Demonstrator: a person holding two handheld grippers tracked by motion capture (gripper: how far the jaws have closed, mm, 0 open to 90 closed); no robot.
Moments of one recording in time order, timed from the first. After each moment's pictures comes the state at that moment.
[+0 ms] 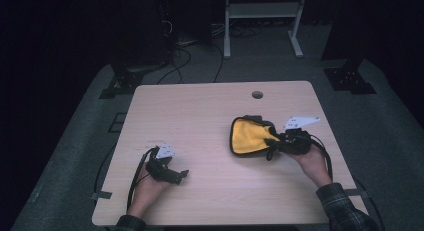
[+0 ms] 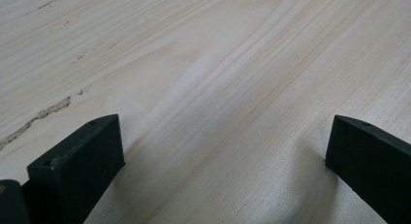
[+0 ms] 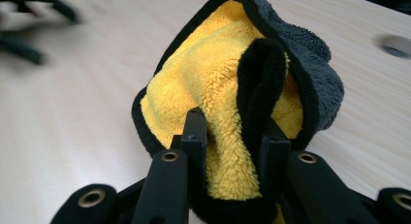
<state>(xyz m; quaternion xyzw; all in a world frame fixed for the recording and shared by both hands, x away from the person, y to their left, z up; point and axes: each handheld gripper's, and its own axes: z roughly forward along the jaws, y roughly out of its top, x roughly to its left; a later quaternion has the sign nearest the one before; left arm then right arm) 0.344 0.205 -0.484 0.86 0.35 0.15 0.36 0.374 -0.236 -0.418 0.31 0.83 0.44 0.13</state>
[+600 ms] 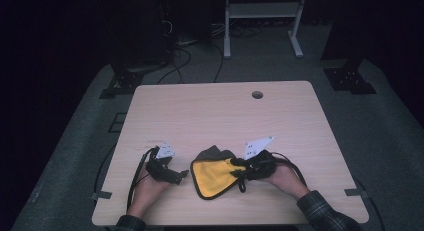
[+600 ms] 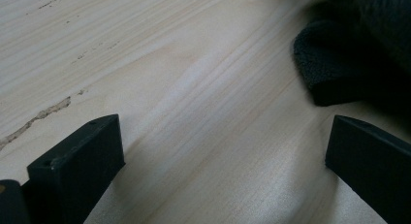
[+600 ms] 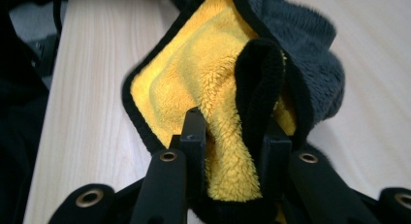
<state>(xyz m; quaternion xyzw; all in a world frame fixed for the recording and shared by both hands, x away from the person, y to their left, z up) 0.344 0.205 -0.483 0.86 0.34 0.15 0.35 0.334 -0.138 -0.438 0.12 0.90 0.41 0.03</state>
